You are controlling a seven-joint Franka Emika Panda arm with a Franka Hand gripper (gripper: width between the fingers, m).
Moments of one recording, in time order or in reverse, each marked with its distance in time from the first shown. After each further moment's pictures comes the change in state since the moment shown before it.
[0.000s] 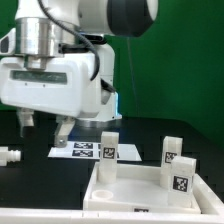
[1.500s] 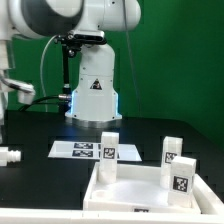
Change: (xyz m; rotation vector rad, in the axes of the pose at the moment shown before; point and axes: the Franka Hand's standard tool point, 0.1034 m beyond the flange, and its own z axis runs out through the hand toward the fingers) arm 0.004 0.167 0.017 -0.005 -0.192 0.514
